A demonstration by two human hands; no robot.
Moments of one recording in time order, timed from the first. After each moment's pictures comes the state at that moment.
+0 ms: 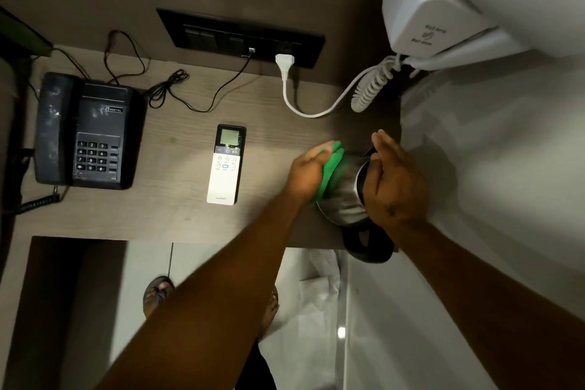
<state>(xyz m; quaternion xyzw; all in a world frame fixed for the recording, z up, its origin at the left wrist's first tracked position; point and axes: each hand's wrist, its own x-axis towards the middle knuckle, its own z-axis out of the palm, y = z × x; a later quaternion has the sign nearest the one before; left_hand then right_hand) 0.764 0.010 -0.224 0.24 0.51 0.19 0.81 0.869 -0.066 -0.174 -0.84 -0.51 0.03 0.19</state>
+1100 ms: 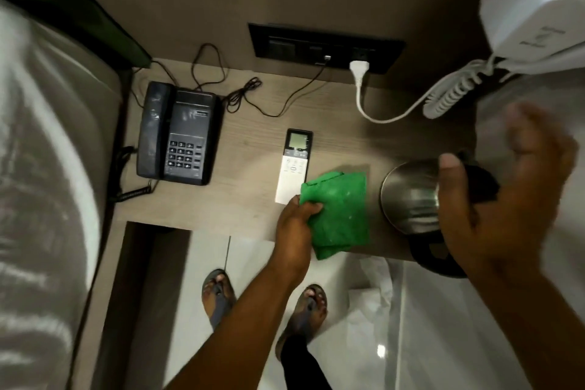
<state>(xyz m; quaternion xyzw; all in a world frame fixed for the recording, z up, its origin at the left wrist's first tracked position) 0.612 -0.016 -0.179 0.12 0.57 0.26 0.77 0.798 -0.060 -0.083 -0.78 -0.51 0.04 0.35</state>
